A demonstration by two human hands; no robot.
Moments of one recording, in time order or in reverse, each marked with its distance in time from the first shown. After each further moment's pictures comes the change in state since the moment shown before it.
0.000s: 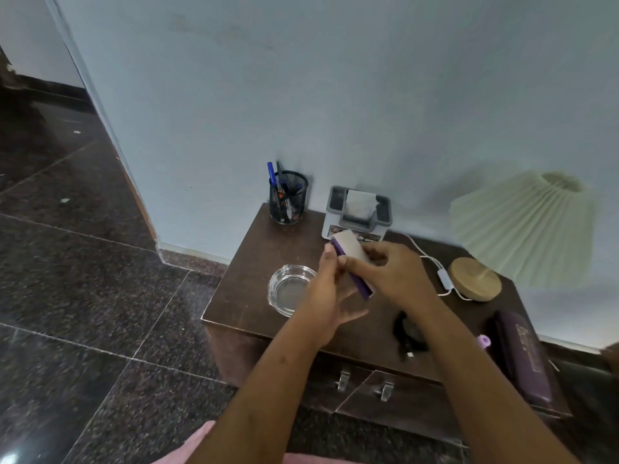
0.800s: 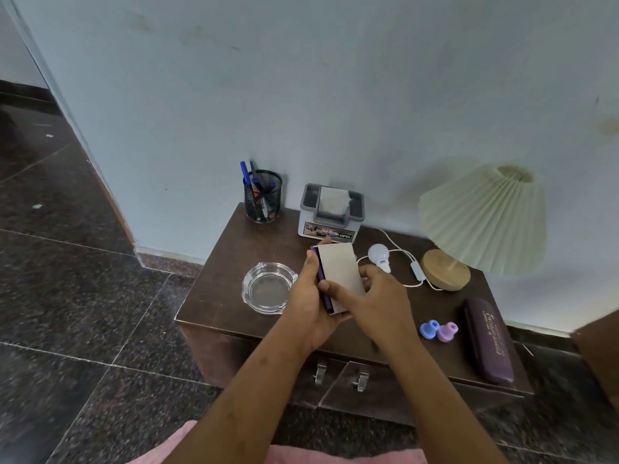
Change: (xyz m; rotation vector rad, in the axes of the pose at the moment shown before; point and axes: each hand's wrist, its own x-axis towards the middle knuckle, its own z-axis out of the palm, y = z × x) left_hand 0.002 -0.019 0.017 -0.290 -0.079 -0.069; right_hand -0.047 0.013 0.006 -0.014 0.126 0.205
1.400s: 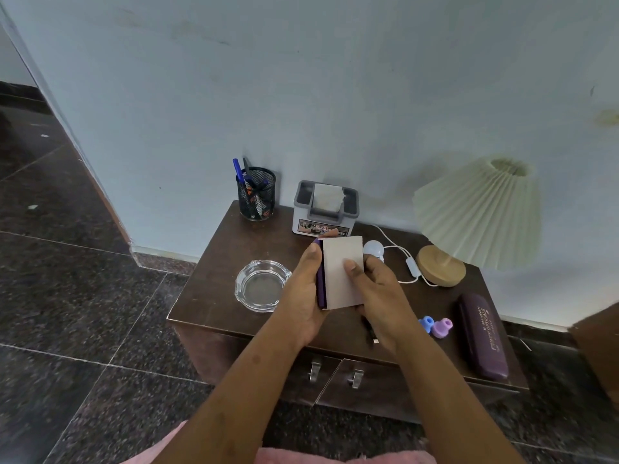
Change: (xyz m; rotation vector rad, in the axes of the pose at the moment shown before) left_hand 0.002 -0.002 0.003 0.170 -0.135 0.208; right_hand 0.006 0.008 -0.008 0.718 -0.174 0.156
